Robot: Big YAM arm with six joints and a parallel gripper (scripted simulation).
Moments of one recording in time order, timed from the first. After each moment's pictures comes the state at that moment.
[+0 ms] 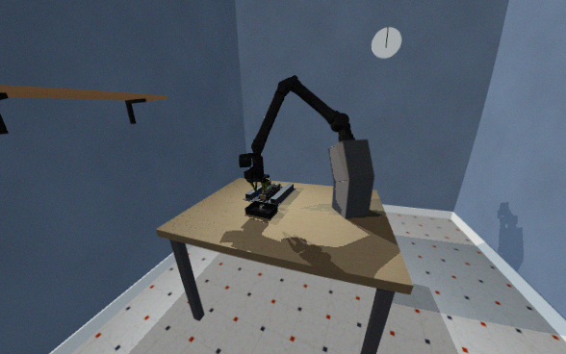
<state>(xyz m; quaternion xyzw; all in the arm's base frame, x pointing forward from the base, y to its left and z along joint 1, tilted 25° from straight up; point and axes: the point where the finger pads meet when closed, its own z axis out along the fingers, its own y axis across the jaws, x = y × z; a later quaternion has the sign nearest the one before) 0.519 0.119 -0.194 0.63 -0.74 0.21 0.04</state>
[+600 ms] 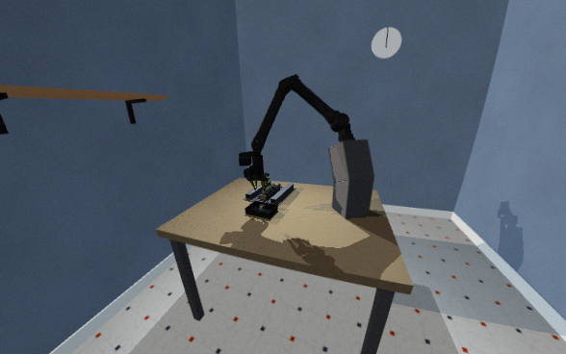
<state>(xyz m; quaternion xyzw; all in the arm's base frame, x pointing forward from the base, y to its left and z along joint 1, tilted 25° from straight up) 0.517 0.123 -0.186 0.63 -0.75 0.21 0.04</state>
